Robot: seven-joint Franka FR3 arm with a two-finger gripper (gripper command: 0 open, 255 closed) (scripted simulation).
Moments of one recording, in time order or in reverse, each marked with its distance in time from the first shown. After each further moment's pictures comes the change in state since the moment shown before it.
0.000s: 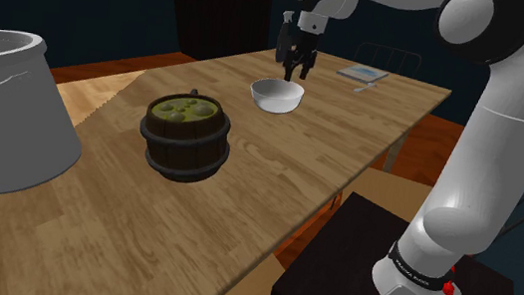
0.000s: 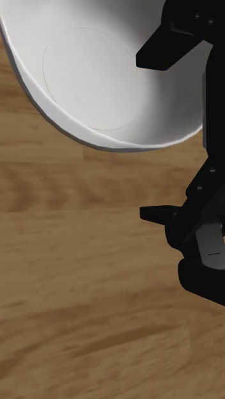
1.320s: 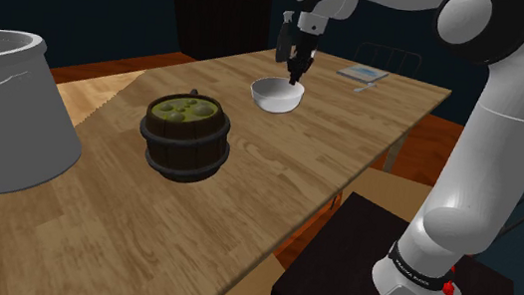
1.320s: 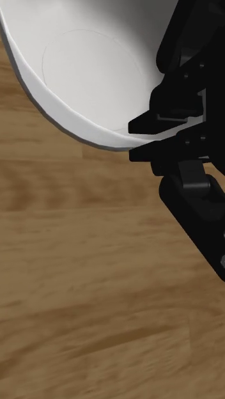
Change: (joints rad) arm -0.001 0.005 -0.001 0.002 0.002 0.003 -0.003
